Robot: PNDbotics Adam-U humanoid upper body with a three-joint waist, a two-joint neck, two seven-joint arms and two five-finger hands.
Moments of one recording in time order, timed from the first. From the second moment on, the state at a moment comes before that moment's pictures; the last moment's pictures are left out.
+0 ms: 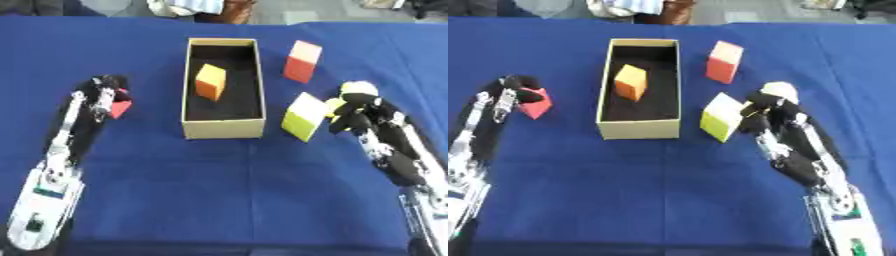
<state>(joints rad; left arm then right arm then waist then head) -0.14 0.23 -0.01 -1.85 -0.14 0.02 -0.01 -0.21 -0.10 0.09 -1.74 -0.02 -0.25 0.35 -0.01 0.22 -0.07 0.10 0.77</state>
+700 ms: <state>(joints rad) -0.15 0.25 0.00 -1.86 -0.16 0.02 -0.01 -0.21 -0.10 0.09 -1.74 -0.01 -0.25 0.35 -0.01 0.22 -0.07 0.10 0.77</state>
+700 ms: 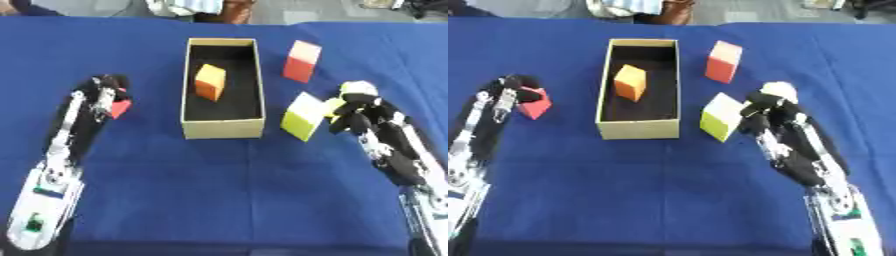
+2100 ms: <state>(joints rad) -0.40 0.79 -0.10 -1.60 -0.49 -0.05 -0.32 -0.20 -0.11 0.09 -1.73 -0.01 -0.24 0.36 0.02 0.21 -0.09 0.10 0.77</state>
